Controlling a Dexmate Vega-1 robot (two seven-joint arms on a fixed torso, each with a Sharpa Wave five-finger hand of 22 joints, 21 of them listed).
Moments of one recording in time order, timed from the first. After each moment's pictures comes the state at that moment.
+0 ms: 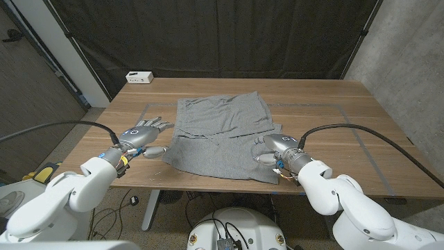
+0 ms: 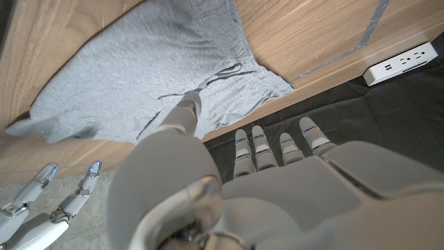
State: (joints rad) left arm 1.82 0.79 -0.28 -2.35 0.84 0.13 -0.10; left_hand 0.69 0.03 0.59 -0.19 0.18 0.17 -0.07 0.23 0.18 0.13 -0.06 0.26 0.20 -0.05 0.05 0.20 0.17 -0.17 0.17 0.51 0.18; right arm -1.14 -1.03 -0.86 -2.62 -0.85 -0.97 0.20; right_hand 0.82 0.01 0.39 -0.18 0.24 0.49 -0.04 0.25 0.19 0.46 0.02 0.26 0.21 0.38 -0.04 0.28 0.23 0.37 0.06 0.22 0.18
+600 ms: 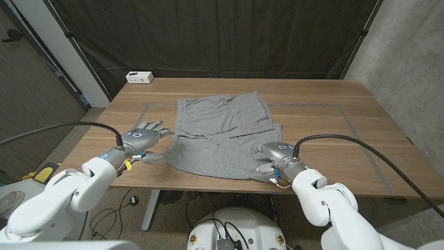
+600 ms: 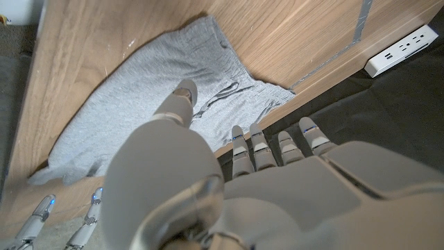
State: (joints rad) left arm 1.83 0.83 -0.27 -2.33 0.99 0.10 -0.15; left_hand 0.79 -0.04 0.56 -0.18 0.19 0.20 -0.10 0.24 0.19 0.15 -0.07 0.27 0.23 -0.03 0.04 0.20 0.18 -0.17 0.16 0.49 0.18; right arm -1.24 -0.90 -0.85 -2.56 -1.18 -0.93 0.44; right_hand 0.86 -0.03 0.33 -0.16 0.28 0.47 -0.08 0.23 0.19 0.45 -0.02 0.28 0.24 0.41 -0.05 0.34 0.32 0.36 0.03 0.22 0.19
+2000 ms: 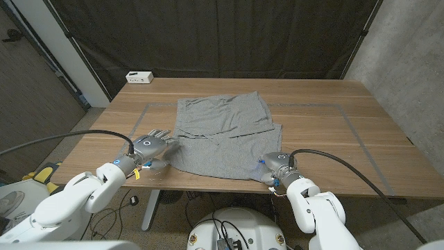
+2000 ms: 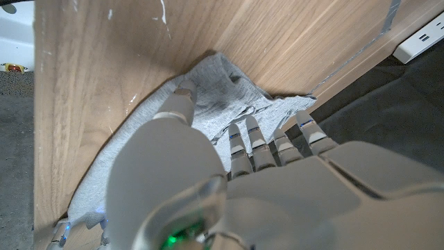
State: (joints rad) left arm 1.71 0.97 -0.08 -2.12 1.02 0.09 0.03; left_hand 0.82 0.01 0.47 -0.12 0.20 0.28 -0.12 0.23 0.19 0.24 -0.08 0.31 0.26 0.02 -0.01 0.21 0.18 -0.08 0.13 0.50 0.19; right arm -1.44 -0.65 -0.66 -2.40 -1.44 -0.72 0.56; right_hand 0.97 0.01 0.26 -0.15 0.33 0.44 -0.10 0.20 0.20 0.44 -0.05 0.32 0.29 0.40 -0.04 0.48 0.48 0.35 0.00 0.22 0.19
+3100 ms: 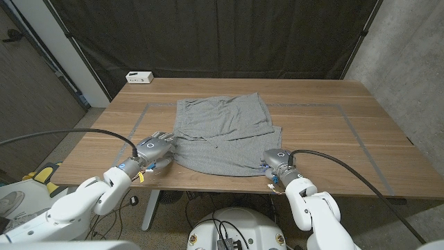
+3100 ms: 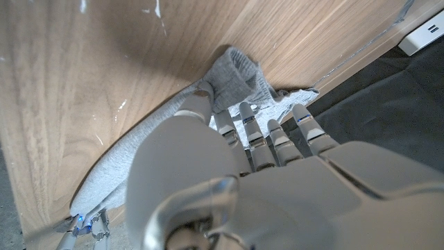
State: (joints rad) left arm 1.60 1.11 0.14 -2.04 0.92 0.25 0.24; left_hand 0.94 0.18 0.43 -0.13 0.21 0.90 -0.05 0.34 0.21 0.42 -0.09 0.37 0.33 0.15 -0.04 0.23 0.19 -0.01 0.11 0.53 0.20; right arm -1.45 -0.63 -0.63 -2.31 -1.37 -0.66 0.38; right_hand 1.33 0.14 0.17 -0.16 0.29 1.02 -0.07 0.30 0.21 0.91 -0.06 0.68 0.45 0.75 -0.08 0.97 0.86 0.59 -0.05 0.37 0.24
